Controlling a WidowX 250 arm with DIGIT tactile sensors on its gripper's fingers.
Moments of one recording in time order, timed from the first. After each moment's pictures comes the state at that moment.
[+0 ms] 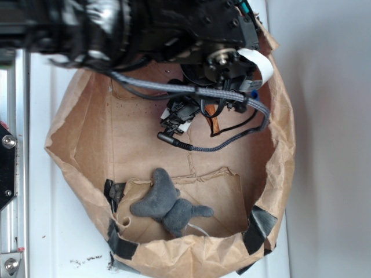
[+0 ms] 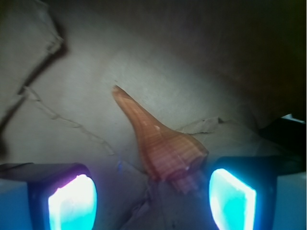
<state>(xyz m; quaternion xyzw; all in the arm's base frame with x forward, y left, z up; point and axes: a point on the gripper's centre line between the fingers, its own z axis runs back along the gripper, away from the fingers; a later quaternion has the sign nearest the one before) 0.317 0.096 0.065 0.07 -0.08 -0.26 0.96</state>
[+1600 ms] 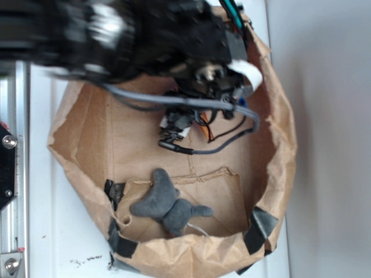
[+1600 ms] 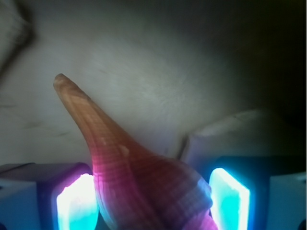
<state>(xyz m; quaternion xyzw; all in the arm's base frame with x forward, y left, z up) 0.299 0.074 0.110 0.07 -0.13 -0.20 0.97</state>
